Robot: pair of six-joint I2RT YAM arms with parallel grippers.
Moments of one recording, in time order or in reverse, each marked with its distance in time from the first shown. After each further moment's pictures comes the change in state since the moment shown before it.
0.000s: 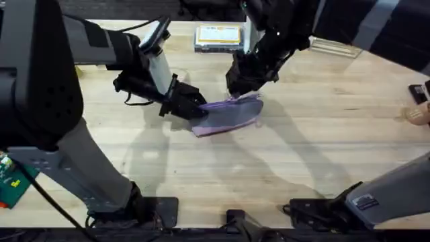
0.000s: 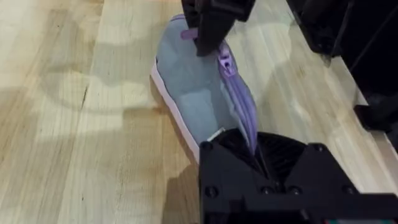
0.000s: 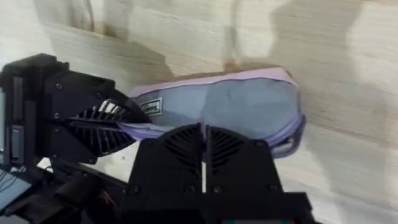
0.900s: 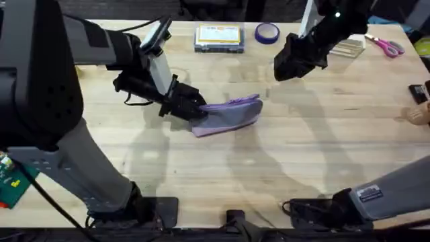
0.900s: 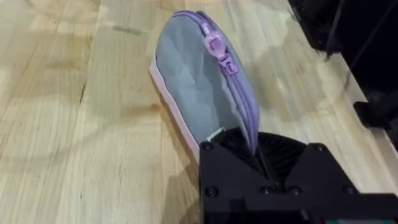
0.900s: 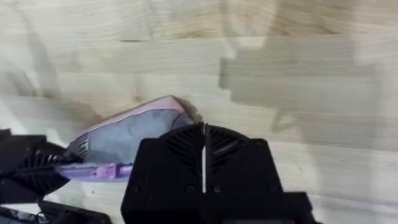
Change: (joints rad) left arm 0.000 0.000 0.000 0.000 -0.015 0.000; right arm -0.351 -0.008 0.000 -0.049 0.023 -0.135
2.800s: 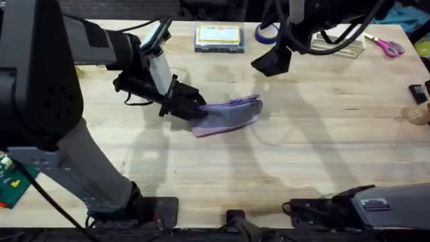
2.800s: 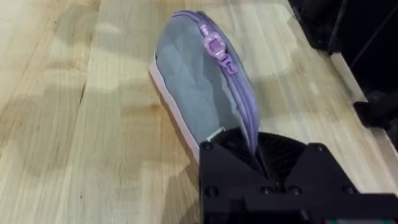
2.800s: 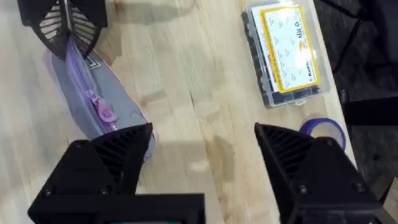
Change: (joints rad) left arm 0.000 0.000 0.000 0.000 0.000 0.000; right arm 0.107 -0.190 0.006 0.202 -0.232 -1.270
